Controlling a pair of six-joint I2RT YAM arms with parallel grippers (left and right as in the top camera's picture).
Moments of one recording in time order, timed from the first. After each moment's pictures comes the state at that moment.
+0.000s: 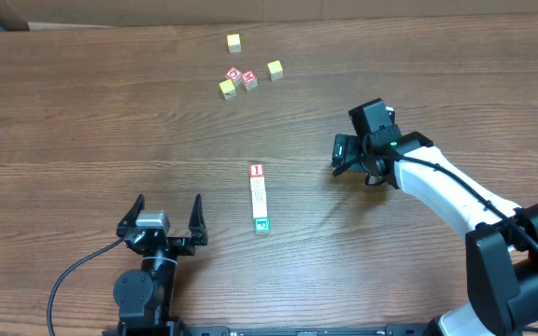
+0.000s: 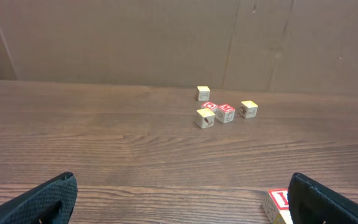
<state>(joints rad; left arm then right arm) 0.04 0.02 0.01 -0.07 0.08 -0.07 0.38 1.74 1.08 -0.51 0.13 0.52</state>
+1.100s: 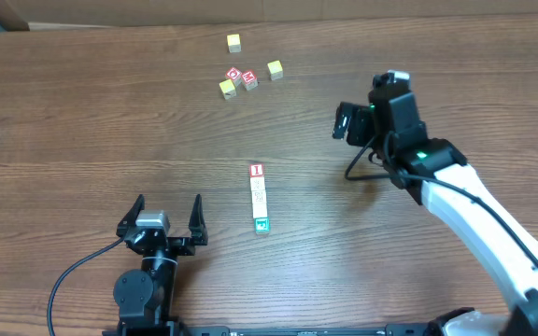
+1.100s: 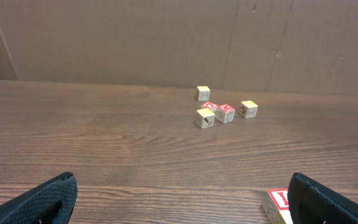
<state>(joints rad) 0.04 0.02 0.01 -0.07 0.08 -0.07 0.38 1.49 1.08 -0.33 0.13 0.47</state>
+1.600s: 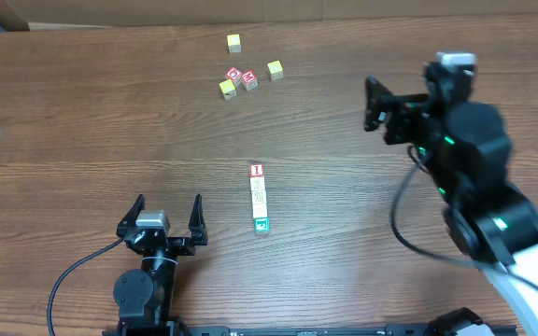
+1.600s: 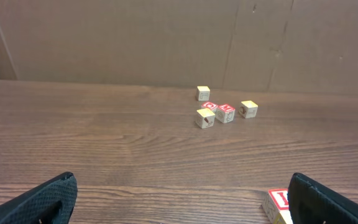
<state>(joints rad) 0.04 0.02 0.01 -0.07 0.08 -0.07 0.36 1.06 1.08 -0.26 0.13 0.26</state>
